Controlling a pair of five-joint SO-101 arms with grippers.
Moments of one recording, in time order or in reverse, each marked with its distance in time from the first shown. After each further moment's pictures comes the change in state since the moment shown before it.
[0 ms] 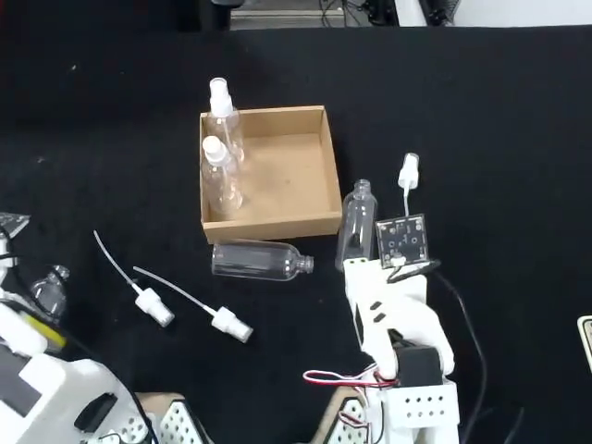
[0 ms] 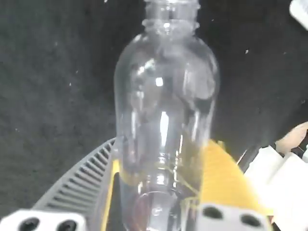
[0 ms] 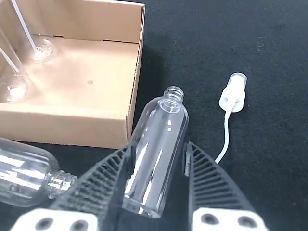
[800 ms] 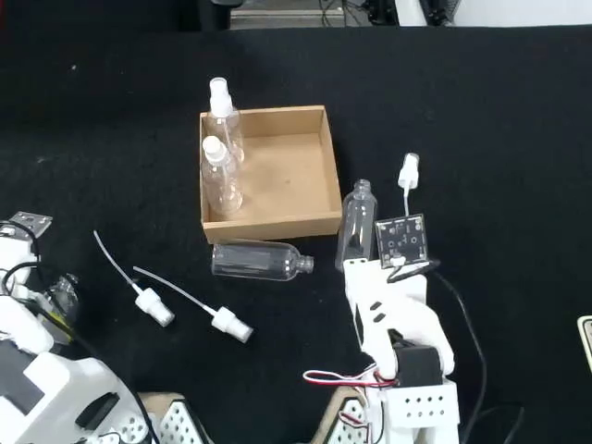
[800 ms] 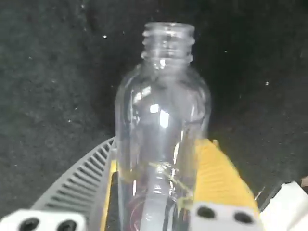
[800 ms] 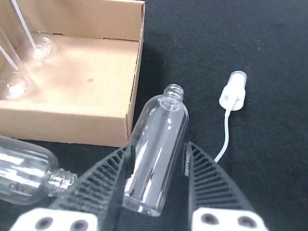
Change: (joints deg) left arm 3.8 0.0 9.5 -13.9 2.8; right arm 0.0 0.0 0.0 0.4 0.0
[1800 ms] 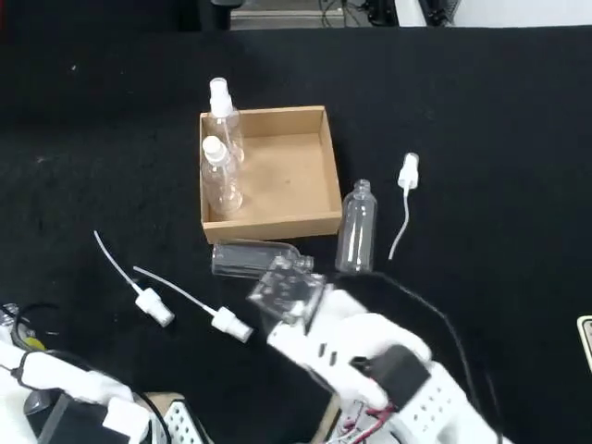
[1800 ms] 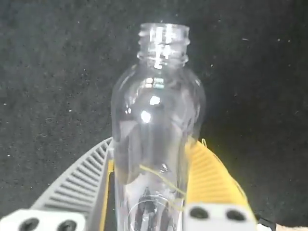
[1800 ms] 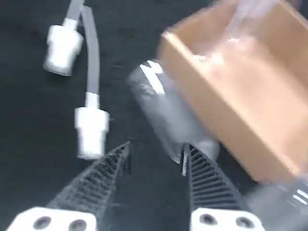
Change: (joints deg) left arm -15.8 -25.9 19.5 -7.4 21.3; right arm -42.3 18.3 -20.6 15.0 8.5
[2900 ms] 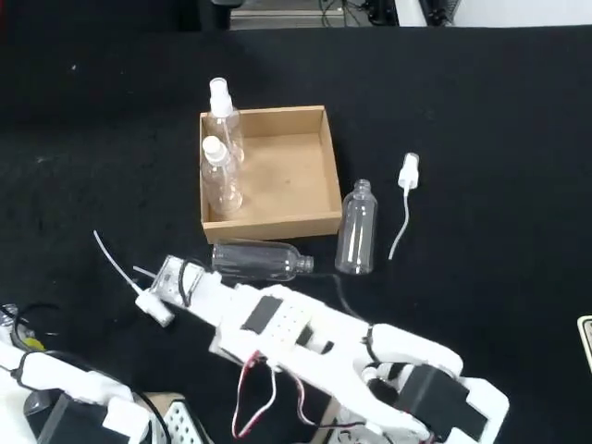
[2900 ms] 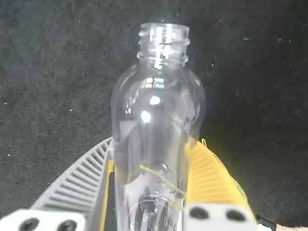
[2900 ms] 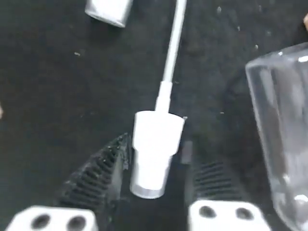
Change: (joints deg) left arm -0.2 0.0 0.0 0.0 0.0; right arm -10.2 69.8 -16.7 -26.0 -4.0
